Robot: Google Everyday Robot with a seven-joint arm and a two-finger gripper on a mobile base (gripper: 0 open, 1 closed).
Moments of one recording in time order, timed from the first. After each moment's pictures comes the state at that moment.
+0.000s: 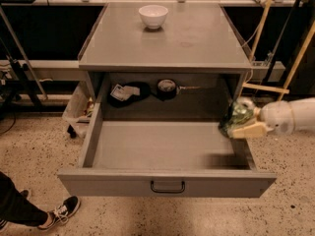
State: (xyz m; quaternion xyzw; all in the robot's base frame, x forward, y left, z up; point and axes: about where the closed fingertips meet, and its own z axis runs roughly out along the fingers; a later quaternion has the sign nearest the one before) arm 0.562 -0.250 0.742 -0.48 0.68 0.37 0.40
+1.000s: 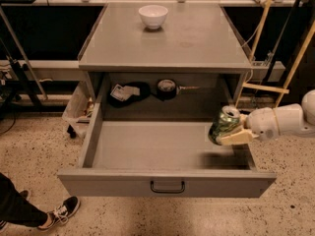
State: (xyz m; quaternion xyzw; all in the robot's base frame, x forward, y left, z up) arm 0.558 -0.221 0.704 -0.50 0.69 0.37 0.38
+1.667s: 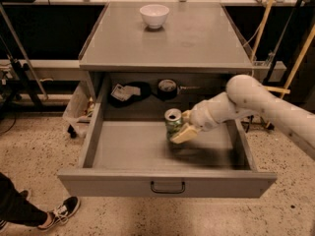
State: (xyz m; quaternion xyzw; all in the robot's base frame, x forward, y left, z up) arm 0.606 -0.088 0.652 -0.62 0.67 0.26 0.30
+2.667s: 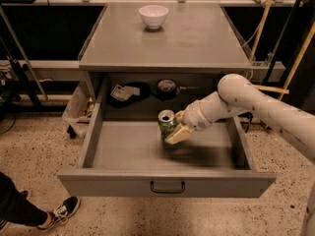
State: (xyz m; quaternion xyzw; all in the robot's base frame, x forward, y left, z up) arm 0.609 -0.057 0.648 -0.64 0.66 0.27 0.29
